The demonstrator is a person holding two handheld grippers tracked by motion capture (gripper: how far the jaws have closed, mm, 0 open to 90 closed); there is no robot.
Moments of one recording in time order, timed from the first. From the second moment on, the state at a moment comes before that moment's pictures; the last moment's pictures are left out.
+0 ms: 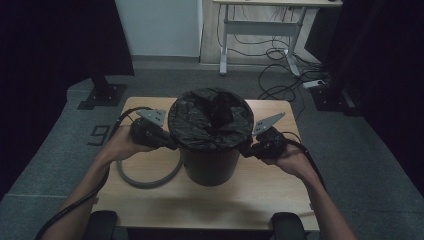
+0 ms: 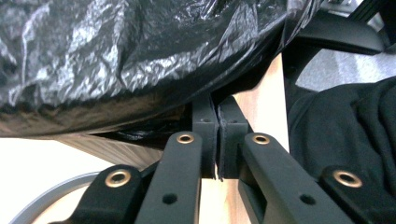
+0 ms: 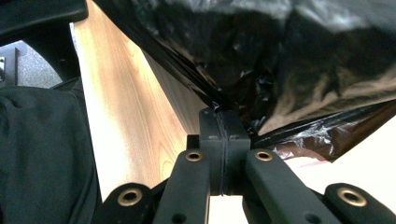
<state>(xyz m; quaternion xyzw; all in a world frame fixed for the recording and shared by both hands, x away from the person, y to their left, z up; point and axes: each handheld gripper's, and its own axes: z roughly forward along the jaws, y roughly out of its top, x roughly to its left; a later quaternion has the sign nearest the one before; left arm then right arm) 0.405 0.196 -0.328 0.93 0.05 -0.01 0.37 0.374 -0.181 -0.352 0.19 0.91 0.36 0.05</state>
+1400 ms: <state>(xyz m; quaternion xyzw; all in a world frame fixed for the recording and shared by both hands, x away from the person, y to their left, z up) 0.402 0.250 -0.371 0.89 0.20 0.06 0.40 0.370 -0.223 -0.354 0.27 0.87 0.41 0.06</state>
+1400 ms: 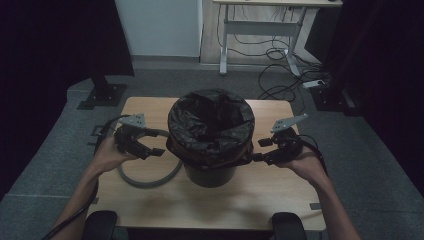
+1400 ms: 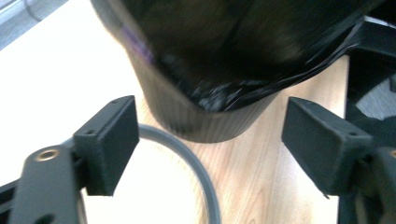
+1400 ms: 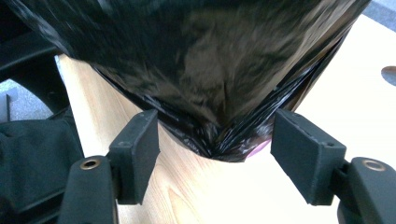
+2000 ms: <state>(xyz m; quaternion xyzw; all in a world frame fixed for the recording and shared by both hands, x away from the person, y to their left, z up) 0.399 0.288 -0.473 0.86 0.33 0.15 0.36 0.383 -0.225 -0.297 0.29 0.85 0.43 0.11</state>
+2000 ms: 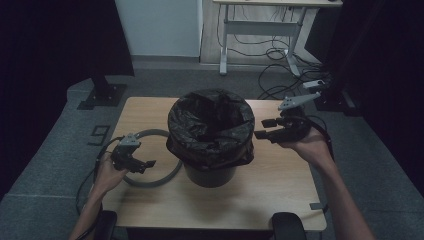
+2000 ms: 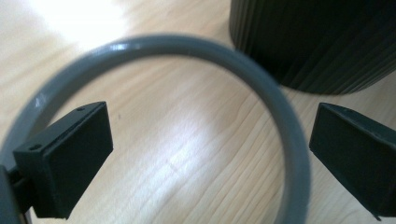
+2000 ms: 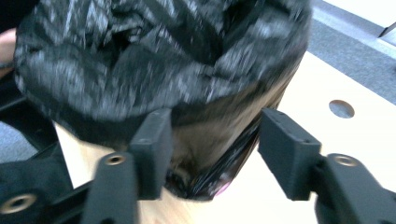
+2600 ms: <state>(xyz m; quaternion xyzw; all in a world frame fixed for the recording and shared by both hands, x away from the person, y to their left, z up) 0.404 0.302 -0.536 0.85 0.37 0.16 0.33 0.448 -0.130 -0.265 0.27 0.87 0.38 0.15</state>
